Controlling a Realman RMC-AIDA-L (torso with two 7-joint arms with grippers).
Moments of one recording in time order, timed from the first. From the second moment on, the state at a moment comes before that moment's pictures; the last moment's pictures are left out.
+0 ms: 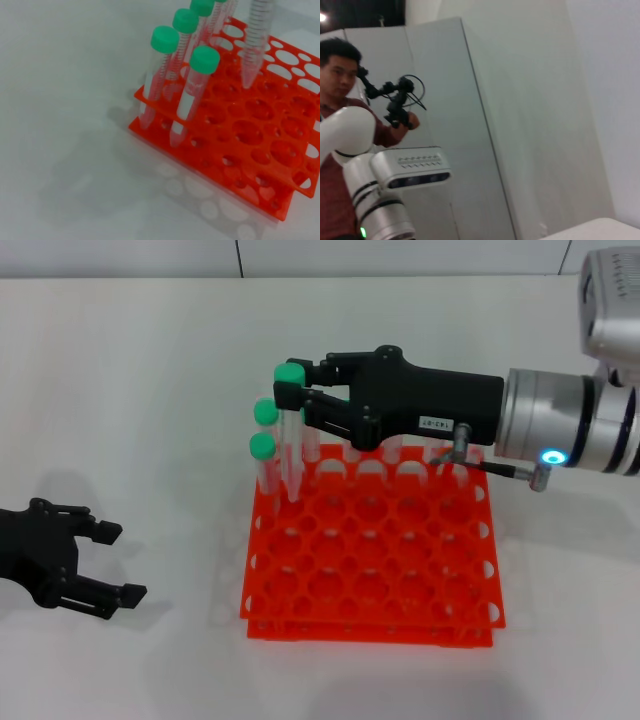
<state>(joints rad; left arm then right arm) -0.34 -2.05 0.87 1.26 2.34 1.81 -1.74 0.55 2.03 -1.72 -0.76 -0.95 -1.14 1.33</state>
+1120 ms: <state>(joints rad) -0.34 -2.05 0.87 1.26 2.31 1.80 -1.72 0.52 2.03 -1.81 -0.75 -0.79 -1.08 1.07</state>
